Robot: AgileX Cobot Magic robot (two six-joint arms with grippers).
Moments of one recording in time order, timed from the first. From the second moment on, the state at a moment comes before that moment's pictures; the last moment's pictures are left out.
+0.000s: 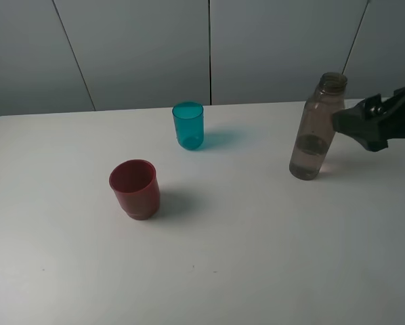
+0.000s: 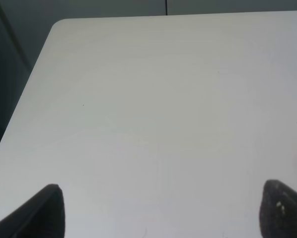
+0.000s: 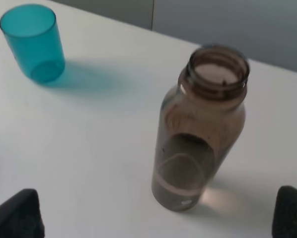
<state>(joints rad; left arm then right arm) 0.07 0.00 -0.51 0.04 1.08 0.01 0.25 0.94 -0.51 0.22 0.32 -0.33</state>
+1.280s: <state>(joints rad) 0.07 0.00 -0.51 0.05 1.08 0.01 0.25 1.71 -0.35 0.03 -0.54 0.04</state>
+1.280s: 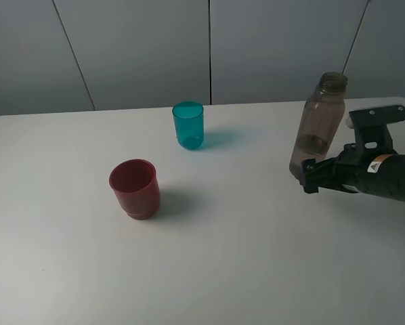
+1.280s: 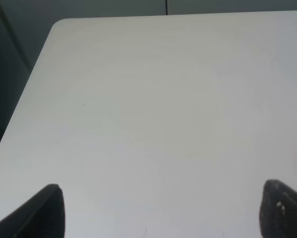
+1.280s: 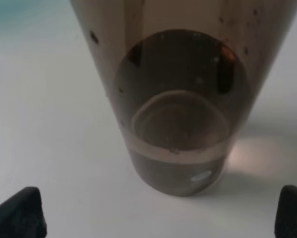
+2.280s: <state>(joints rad) 0.07 0.00 -0.51 0.05 1.08 0.01 0.25 1.89 -0.35 0.05 -0.97 0.00</state>
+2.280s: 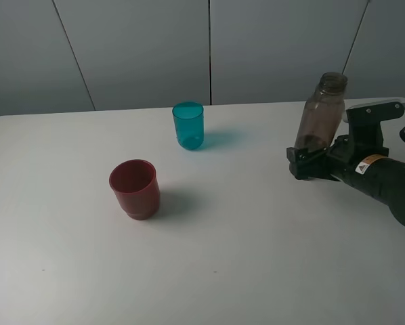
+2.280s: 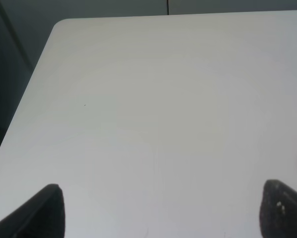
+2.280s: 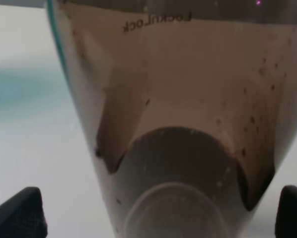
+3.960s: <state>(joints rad) 0.07 0.00 -0.51 0.05 1.08 0.00 0.25 2.08 -0.44 0.07 -1.21 0.03</state>
